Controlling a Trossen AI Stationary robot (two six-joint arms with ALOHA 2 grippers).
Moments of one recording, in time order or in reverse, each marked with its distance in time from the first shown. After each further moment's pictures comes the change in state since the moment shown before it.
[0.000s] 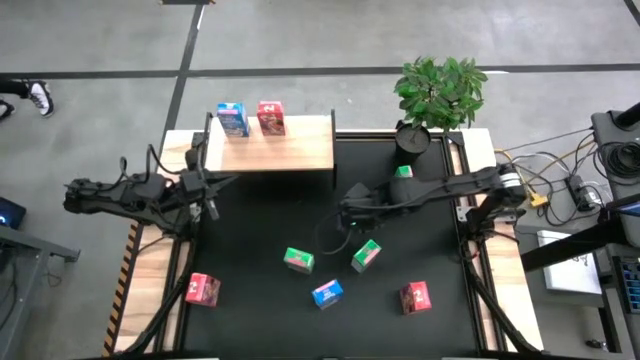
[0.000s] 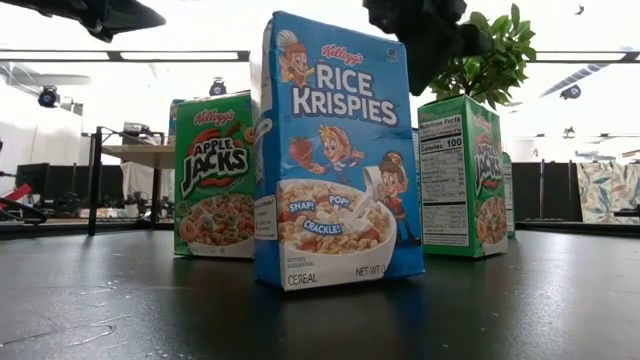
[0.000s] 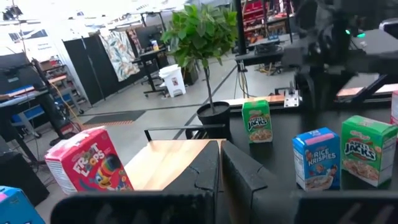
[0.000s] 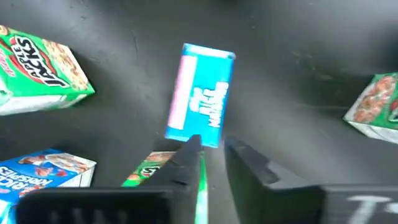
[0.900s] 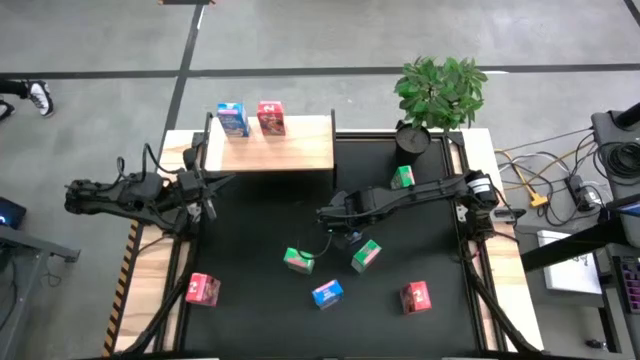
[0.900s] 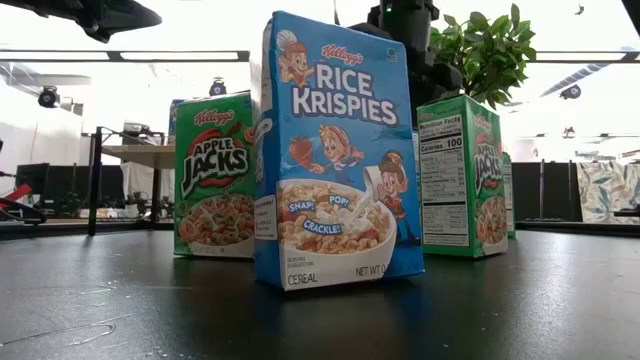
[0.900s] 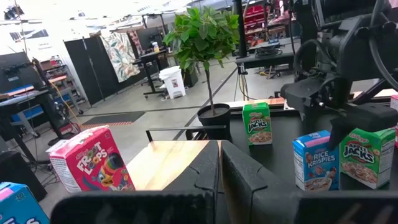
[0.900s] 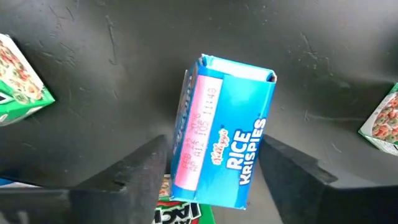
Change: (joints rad) left arm 0.000 -0.027 0.000 -0.018 0.000 -0.007; right arm -0.023 0.202 0.066 0.000 0.004 -0.035
